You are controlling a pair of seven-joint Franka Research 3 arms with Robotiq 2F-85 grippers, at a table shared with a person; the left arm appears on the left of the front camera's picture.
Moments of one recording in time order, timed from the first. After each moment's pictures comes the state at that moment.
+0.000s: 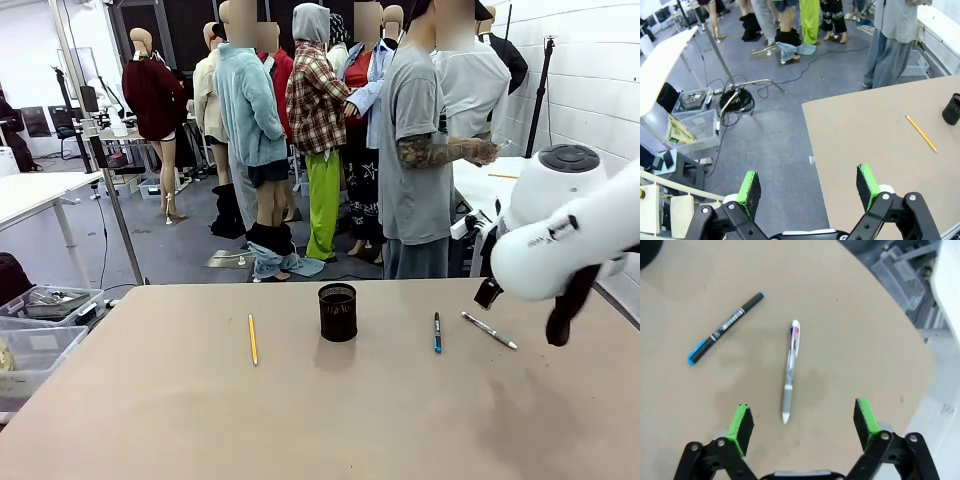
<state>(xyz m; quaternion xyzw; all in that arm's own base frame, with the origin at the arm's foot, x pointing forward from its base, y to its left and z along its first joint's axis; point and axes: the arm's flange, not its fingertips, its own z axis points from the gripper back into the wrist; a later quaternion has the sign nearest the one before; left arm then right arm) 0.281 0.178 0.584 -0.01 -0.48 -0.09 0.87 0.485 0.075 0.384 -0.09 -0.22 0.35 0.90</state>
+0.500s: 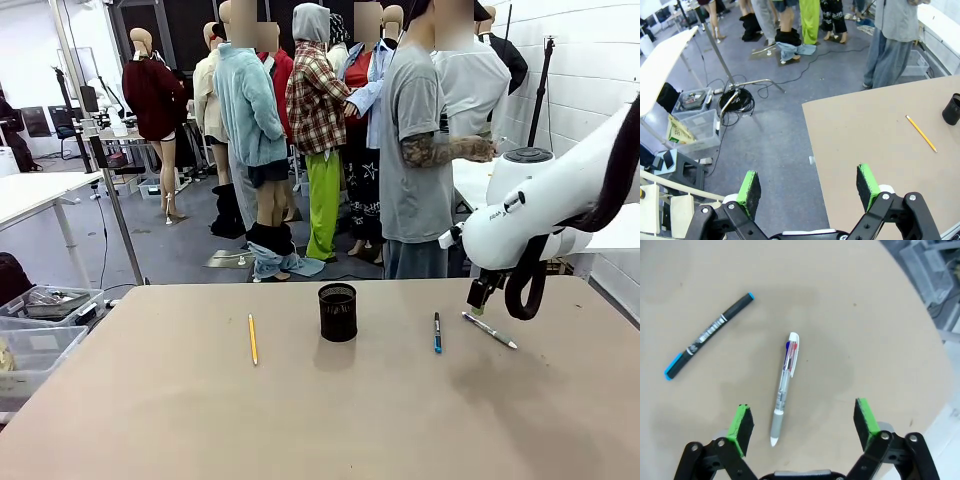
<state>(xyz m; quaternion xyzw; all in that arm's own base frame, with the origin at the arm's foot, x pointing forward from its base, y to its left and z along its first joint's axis) 0.281 0.178 0.584 -0.01 -0.48 -0.09 0.87 0.552 0.074 0.350 -0.07 -0.12 0.38 0.91</state>
